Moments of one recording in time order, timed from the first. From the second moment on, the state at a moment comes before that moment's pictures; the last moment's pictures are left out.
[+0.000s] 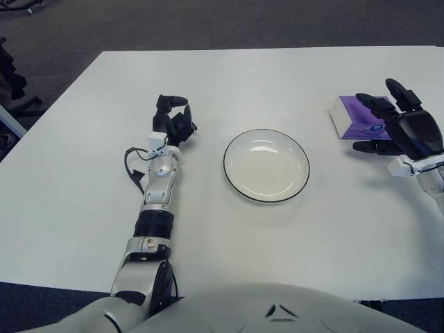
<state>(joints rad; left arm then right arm) -0.31 -0.02 0.10 0.31 -0.05 -0.18 0.17 -0.25 -0.83 -0.08 0.45 -0.77 -0.64 -0.33</state>
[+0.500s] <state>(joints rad) -0.31 -0.02 0.10 0.32 -0.05 -0.19 0.17 -0.38 -0.88 0.00 0.54 -0.75 -0.59 -0.19</state>
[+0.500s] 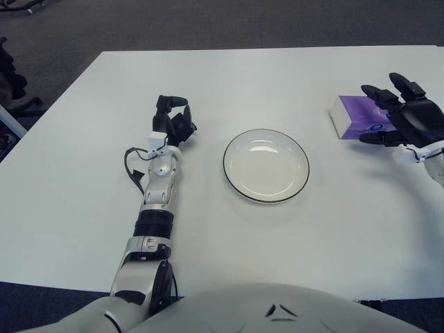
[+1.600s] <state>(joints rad) -0.32 -0.02 0.10 0.32 -0.03 -0.20 0.17 -0.64 -0.82 0.12 0.84 -0.54 -0.51 0.23</state>
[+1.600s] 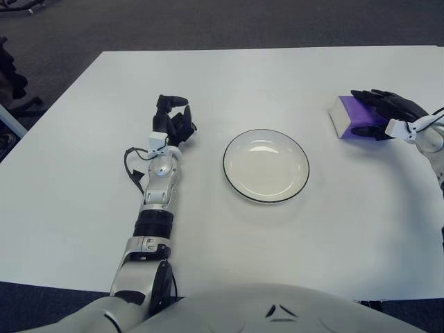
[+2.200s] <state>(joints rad) -0.31 -0.02 0.10 0.32 -0.03 -0.21 0.17 -0.79 -0.77 0.13 1.05 -0.44 -0.48 0.35</state>
